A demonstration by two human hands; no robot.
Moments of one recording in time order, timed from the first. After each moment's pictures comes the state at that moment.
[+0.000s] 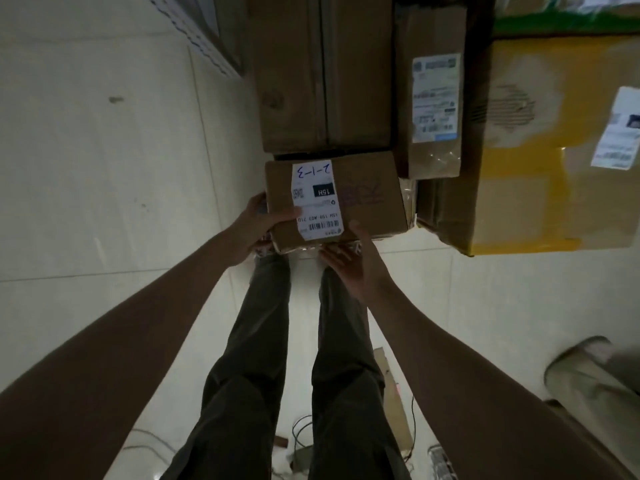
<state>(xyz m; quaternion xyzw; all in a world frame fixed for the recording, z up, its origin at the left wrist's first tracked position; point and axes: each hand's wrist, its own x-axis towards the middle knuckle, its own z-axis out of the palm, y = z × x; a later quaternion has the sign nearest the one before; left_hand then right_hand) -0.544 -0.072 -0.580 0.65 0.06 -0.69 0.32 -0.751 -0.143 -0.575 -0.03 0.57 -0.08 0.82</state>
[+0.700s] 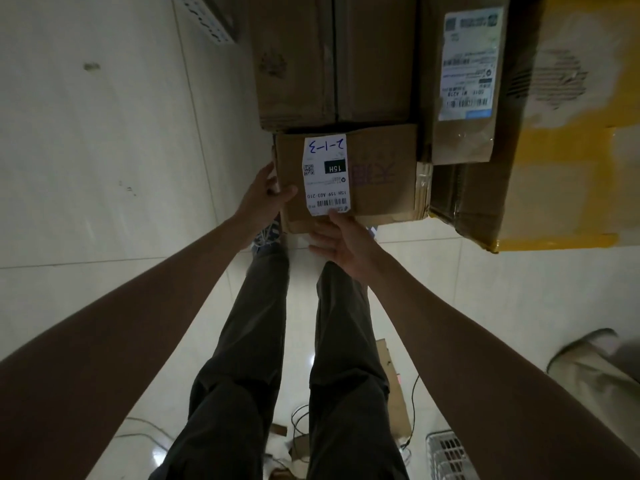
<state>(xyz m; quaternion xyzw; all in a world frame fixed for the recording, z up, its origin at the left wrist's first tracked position) -0.547 -0.076 -0.642 0.73 0.00 -0.63 0.27 -0.725 -0.143 -0.638 -0.11 0.60 0.10 0.79</state>
